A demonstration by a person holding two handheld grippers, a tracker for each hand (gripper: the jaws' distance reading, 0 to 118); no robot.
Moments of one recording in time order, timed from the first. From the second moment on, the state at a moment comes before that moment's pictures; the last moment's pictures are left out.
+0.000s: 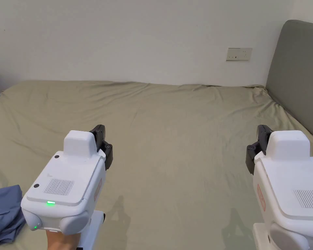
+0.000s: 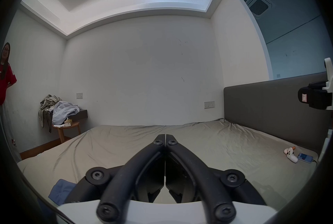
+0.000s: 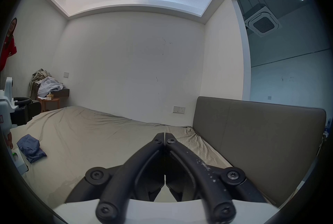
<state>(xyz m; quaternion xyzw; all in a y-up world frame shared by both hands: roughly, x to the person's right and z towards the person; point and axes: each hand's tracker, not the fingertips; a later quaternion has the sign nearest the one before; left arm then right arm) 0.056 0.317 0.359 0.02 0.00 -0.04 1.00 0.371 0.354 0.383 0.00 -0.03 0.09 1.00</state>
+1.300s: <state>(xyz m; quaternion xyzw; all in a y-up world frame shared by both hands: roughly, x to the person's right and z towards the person) 0.052 0.319 0.357 0.02 0.01 -0.02 1.00 0.368 0.351 0.376 -0.01 -0.03 0.08 1.00</state>
